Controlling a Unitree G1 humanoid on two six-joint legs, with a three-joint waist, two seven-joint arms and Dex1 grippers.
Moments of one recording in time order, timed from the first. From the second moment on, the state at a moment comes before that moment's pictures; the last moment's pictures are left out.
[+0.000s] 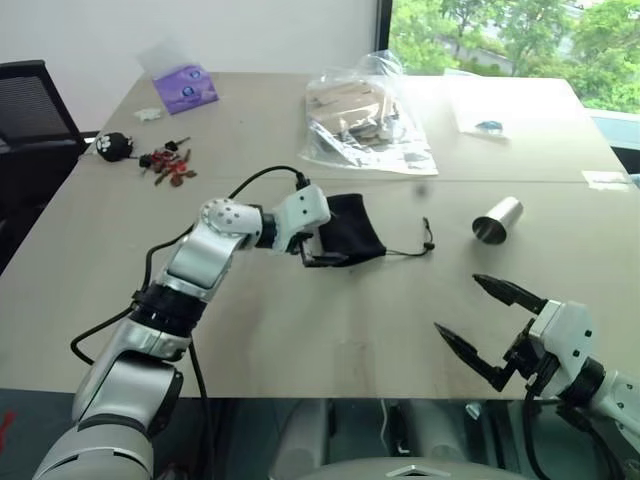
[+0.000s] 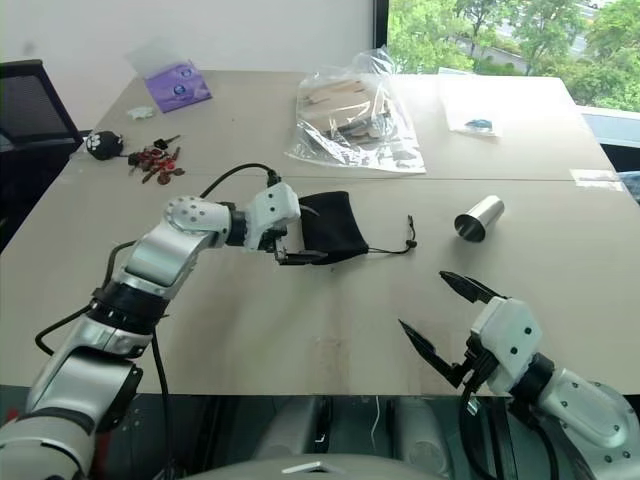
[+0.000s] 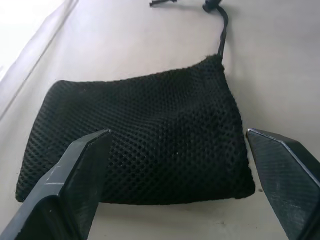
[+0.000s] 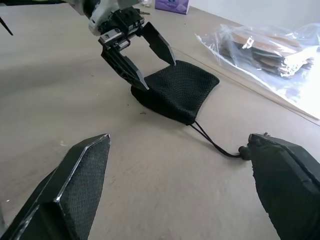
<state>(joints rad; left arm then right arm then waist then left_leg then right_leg) -0.73 0.65 -0.34 0.20 -0.11 0.30 -1.09 0.48 -0.53 -0.14 -0.90 0.35 0.26 0.62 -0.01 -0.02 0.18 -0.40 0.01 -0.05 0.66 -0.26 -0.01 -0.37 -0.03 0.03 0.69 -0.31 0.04</state>
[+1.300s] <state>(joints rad) -0.76 0.56 -0.02 0.18 -0.35 1.18 -1.01 0.33 -0.54 -0.10 -0.85 0.31 0.37 0.52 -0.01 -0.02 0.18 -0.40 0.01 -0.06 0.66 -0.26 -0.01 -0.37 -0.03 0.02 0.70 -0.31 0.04</state>
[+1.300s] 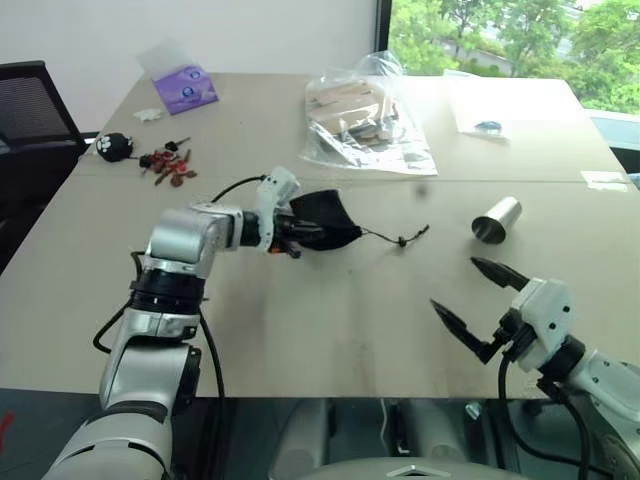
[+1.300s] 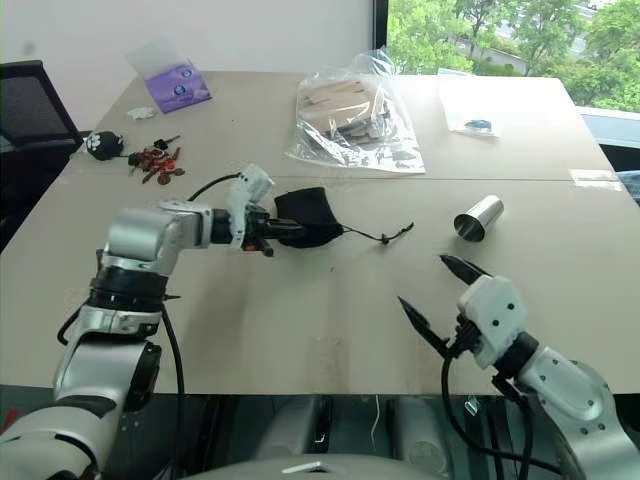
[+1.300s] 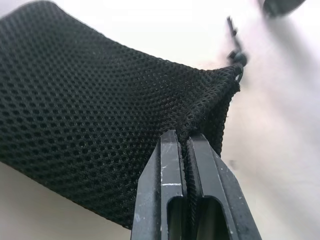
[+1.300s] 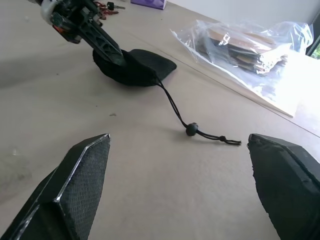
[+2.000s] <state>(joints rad) -0.78 0.42 0.20 0.13 -0.55 1.45 -0.71 -0.04 -0.64 -0.09 -0.76 0.02 0.73 0.30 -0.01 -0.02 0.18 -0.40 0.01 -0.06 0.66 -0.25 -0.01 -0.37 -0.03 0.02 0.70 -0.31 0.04</state>
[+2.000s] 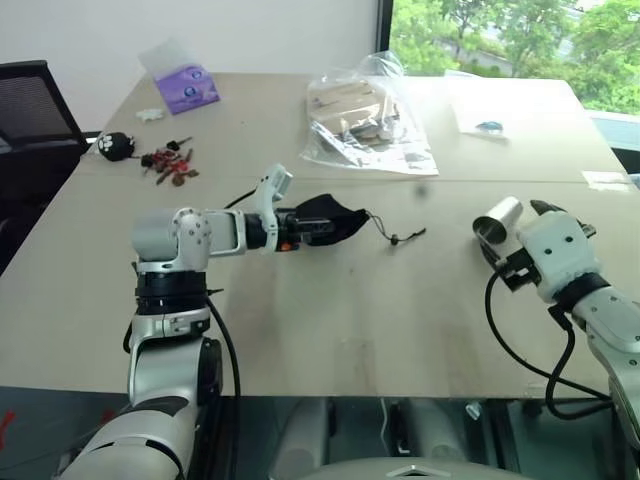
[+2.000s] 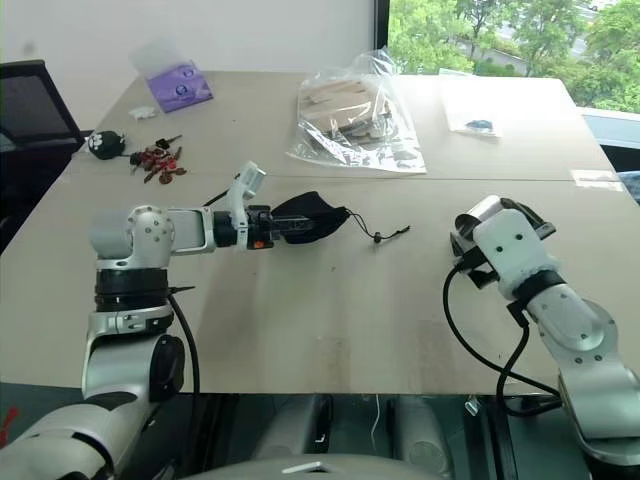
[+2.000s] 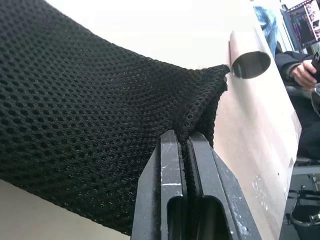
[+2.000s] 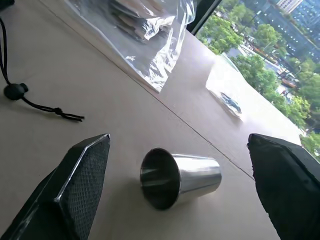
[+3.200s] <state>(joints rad) -0.76 0.40 0.23 0.08 -0.67 1.46 -0.58 -0.30 -0.63 0.10 -0.34 -0.22 0.84 0.23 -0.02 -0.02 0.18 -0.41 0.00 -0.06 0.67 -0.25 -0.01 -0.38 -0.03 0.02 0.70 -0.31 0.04</state>
